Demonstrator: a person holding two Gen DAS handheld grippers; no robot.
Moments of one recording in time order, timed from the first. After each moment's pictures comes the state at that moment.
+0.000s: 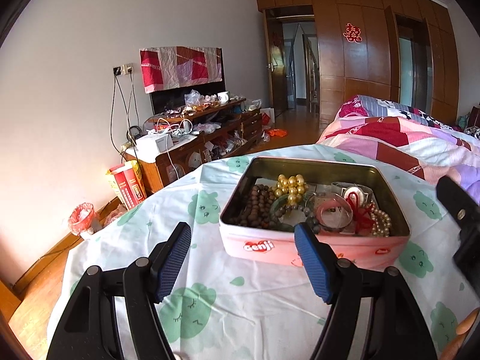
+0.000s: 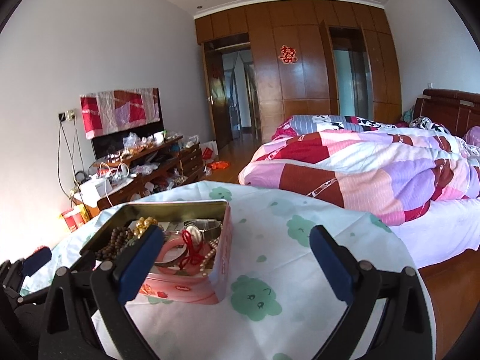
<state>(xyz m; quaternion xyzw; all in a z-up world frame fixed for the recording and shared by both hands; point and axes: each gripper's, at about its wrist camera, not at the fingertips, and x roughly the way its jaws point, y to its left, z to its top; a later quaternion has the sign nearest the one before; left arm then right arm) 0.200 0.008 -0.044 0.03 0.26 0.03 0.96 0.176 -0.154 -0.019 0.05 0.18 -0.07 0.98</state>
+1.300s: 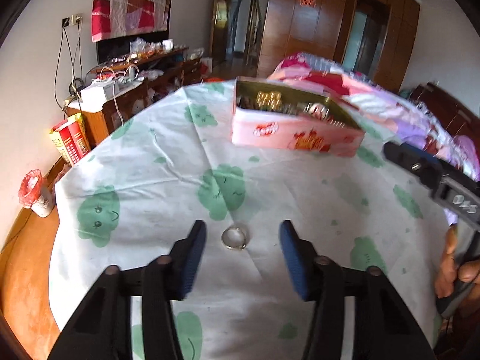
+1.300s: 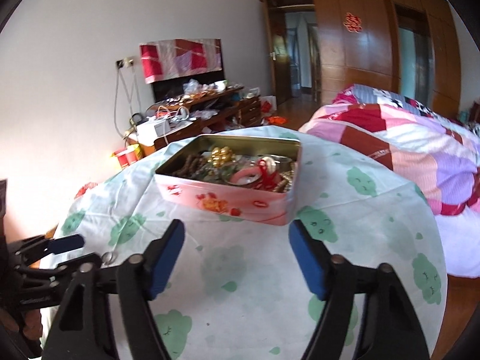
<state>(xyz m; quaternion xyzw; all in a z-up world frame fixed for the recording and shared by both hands) 0.142 0.095 -0.073 0.00 0.39 -0.15 0.91 0.135 -0.112 -0.032 0.00 0.30 0.10 0.95</state>
